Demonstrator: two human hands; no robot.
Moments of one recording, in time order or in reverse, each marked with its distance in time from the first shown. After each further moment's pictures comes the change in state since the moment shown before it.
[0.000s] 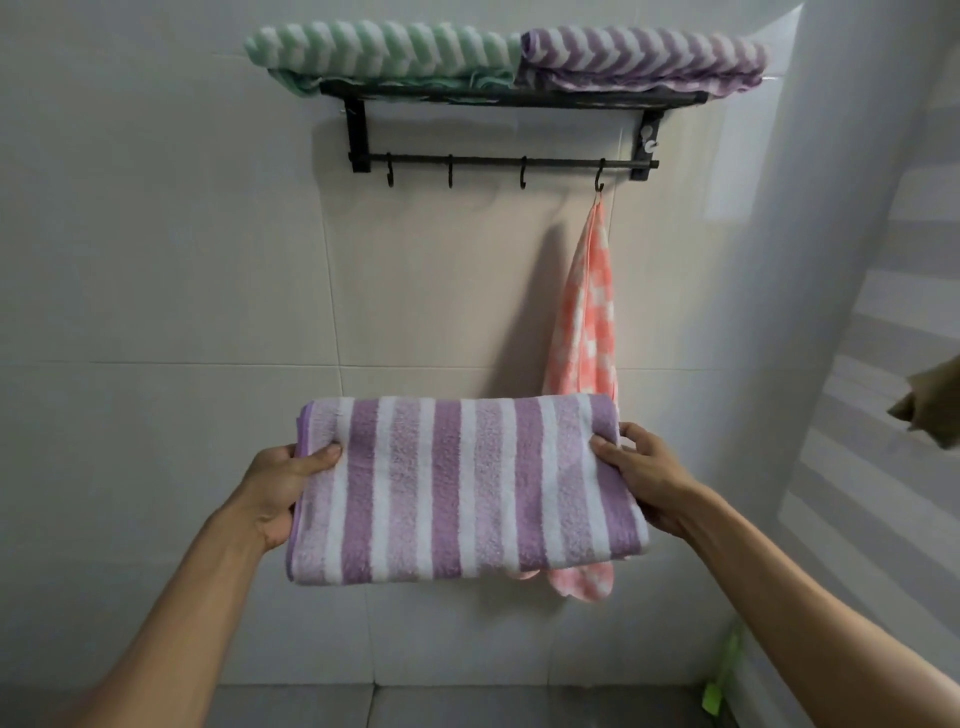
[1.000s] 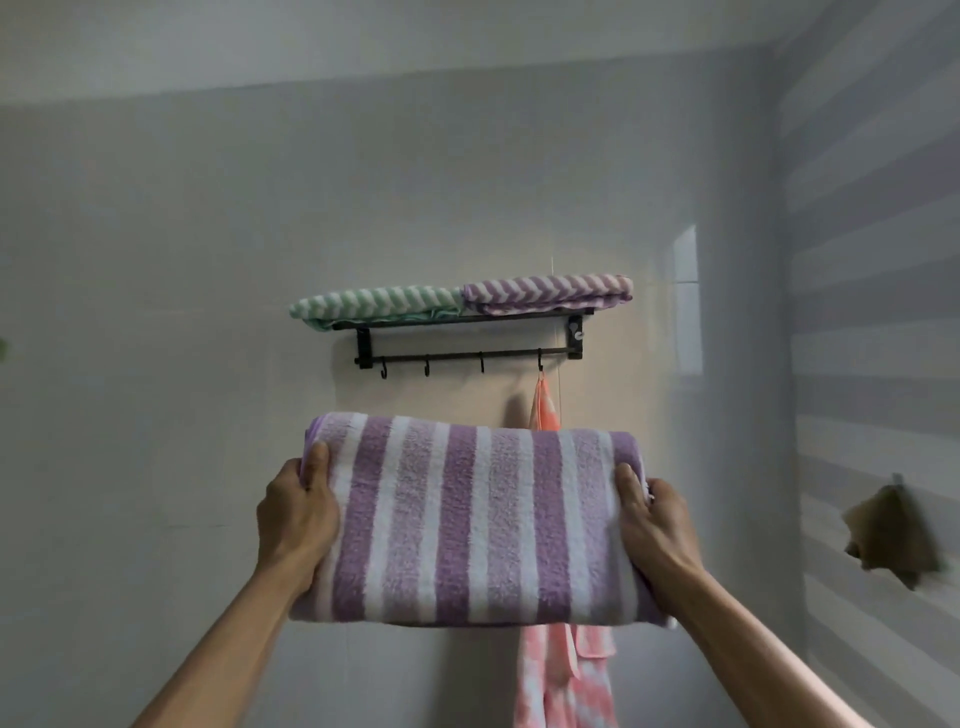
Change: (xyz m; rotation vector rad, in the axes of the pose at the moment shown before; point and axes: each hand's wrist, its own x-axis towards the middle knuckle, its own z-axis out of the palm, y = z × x) left_hand -0.153 0.114 0.157 0.498 0.606 0.705; right_hand -0.103 -0.115 -0.097 -0.265 0.476 -0.461
